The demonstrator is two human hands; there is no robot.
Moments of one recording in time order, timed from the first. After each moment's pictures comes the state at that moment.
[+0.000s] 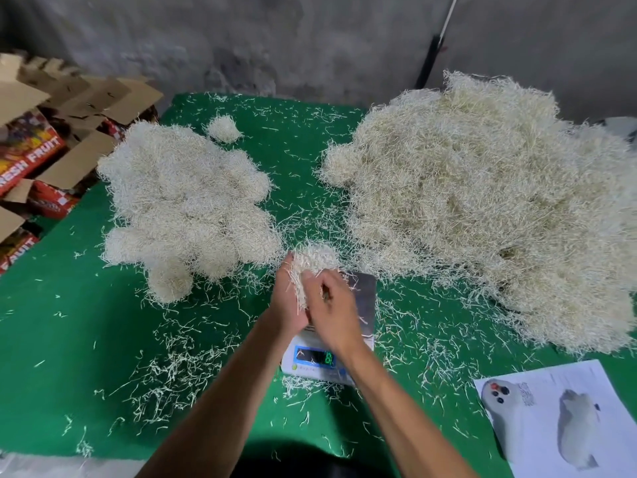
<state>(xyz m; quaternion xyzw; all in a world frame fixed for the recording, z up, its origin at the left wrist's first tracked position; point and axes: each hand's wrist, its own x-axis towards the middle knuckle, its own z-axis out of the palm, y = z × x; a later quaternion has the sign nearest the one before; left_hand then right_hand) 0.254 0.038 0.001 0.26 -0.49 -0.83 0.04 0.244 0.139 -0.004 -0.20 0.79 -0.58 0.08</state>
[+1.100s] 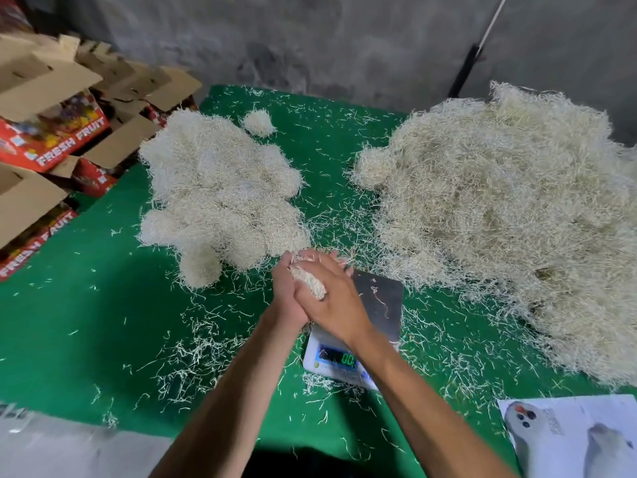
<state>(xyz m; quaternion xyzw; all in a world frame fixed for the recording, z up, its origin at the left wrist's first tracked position) 0.278 0.000 0.006 0.29 -0.48 -0.83 0.05 0.244 0.099 0.014 -0.41 0.78 -0.46 0.07</state>
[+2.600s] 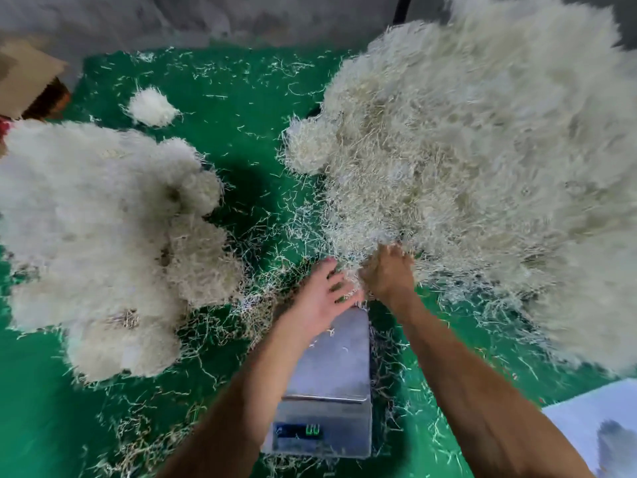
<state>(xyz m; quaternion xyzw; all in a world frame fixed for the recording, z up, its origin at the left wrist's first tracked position) 0.071 0.056 -0.067 0.36 -0.36 -0.84 -0.15 -0.015 0.191 -0.101 -0.04 0.96 -0.17 0.23</state>
